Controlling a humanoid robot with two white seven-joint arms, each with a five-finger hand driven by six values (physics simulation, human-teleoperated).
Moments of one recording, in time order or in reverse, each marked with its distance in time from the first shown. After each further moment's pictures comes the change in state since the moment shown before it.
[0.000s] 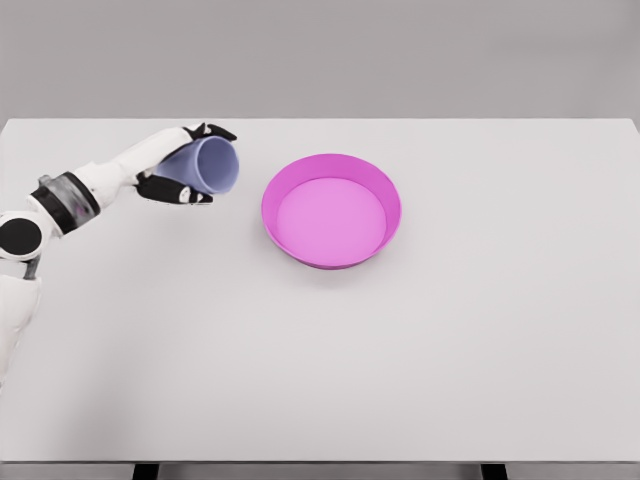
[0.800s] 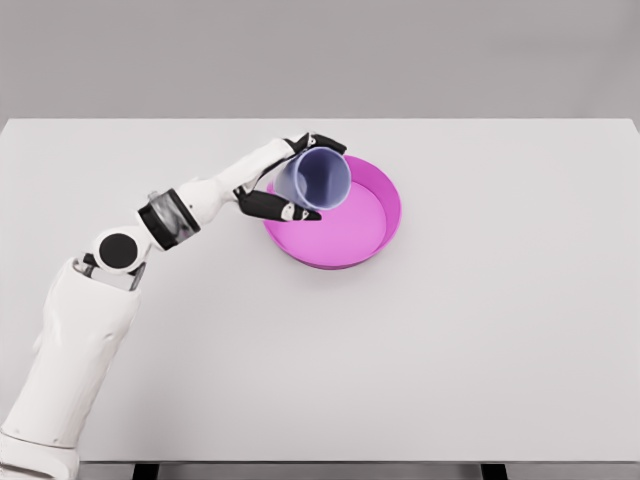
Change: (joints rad) left arm 0.000 -0.223 -0.118 0.022 0.184 -0.076 0.000; right arm 0.000 0.000 0.000 0.000 0.000 0.000 0.000
